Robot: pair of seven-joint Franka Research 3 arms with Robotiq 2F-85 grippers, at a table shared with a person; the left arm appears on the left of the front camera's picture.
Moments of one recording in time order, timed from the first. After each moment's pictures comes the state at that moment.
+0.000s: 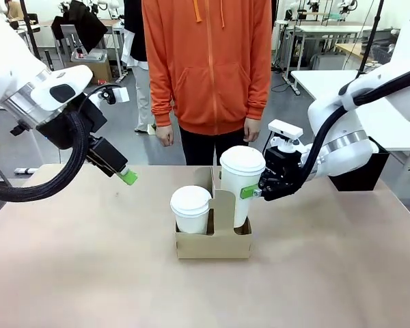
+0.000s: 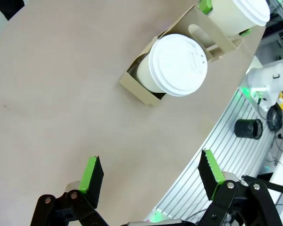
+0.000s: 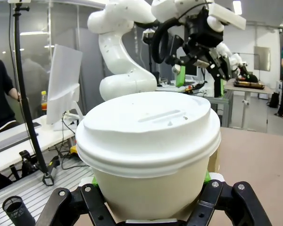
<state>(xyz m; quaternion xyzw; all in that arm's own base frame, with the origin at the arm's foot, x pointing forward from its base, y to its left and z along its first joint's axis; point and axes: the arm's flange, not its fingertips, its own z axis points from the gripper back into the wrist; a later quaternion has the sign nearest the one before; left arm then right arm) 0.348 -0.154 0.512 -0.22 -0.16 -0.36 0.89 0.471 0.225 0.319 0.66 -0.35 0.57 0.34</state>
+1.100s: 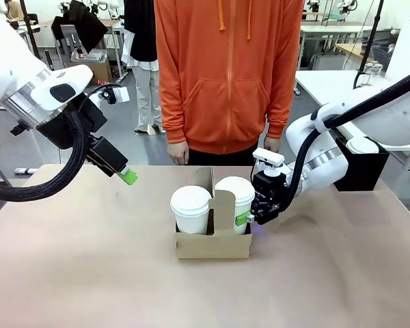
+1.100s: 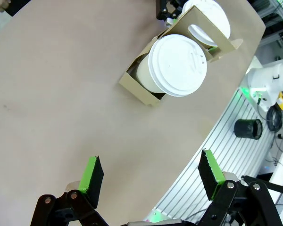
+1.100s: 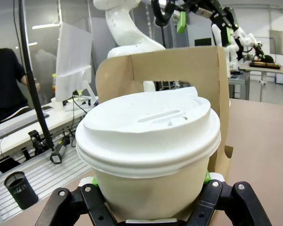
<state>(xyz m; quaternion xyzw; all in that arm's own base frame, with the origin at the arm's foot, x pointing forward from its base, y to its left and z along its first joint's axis) 0.348 -0.154 0.513 -0.22 -0.16 -0.36 0.89 0.485 0.240 0.247 0.67 -0.29 0.60 0.34</state>
